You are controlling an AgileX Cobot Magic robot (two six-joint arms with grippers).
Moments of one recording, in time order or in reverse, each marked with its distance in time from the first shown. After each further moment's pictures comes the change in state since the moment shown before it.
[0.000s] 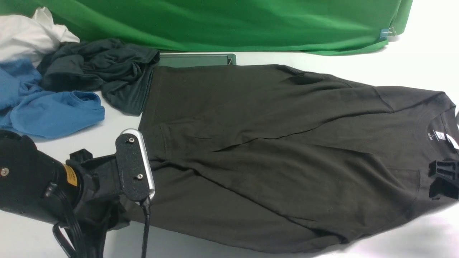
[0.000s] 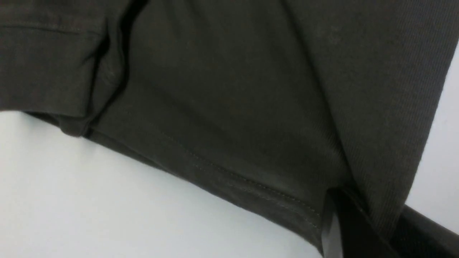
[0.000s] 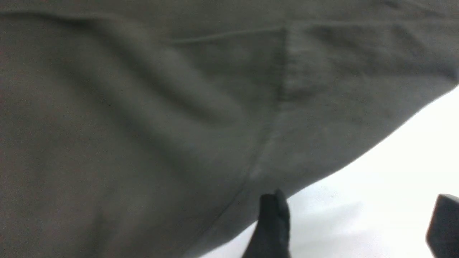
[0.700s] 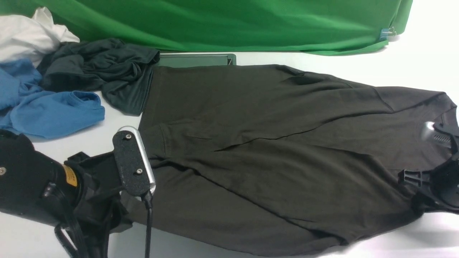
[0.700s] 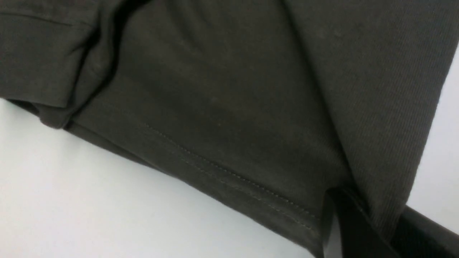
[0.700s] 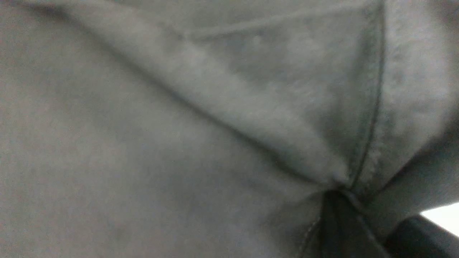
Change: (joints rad) right arm 0.041 0.194 -0.011 0.123 -0.079 -0.145; left arm 0.000 -0.025 0.002 -0.024 0.033 -0.064
